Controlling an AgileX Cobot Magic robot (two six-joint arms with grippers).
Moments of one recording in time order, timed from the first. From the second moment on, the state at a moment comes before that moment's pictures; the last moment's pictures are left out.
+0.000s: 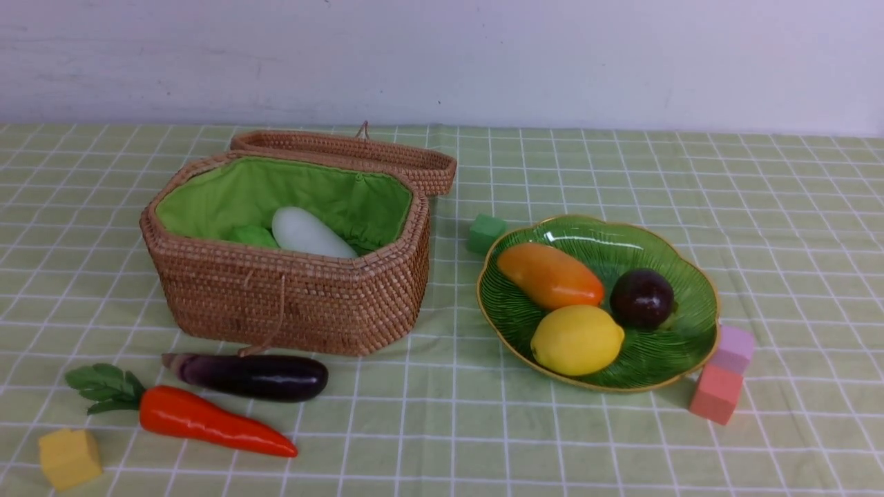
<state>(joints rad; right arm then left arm) 0.04 -0.01 0.02 -0.03 0.39 0.10 -0.14 -0.01 0.03 0.02 0.39 -0.31</state>
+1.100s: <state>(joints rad) 0.01 -0.01 0.02 -0.12 0.39 0.21 -0.14 -0.01 0.03 0.02 0.39 -0.31</state>
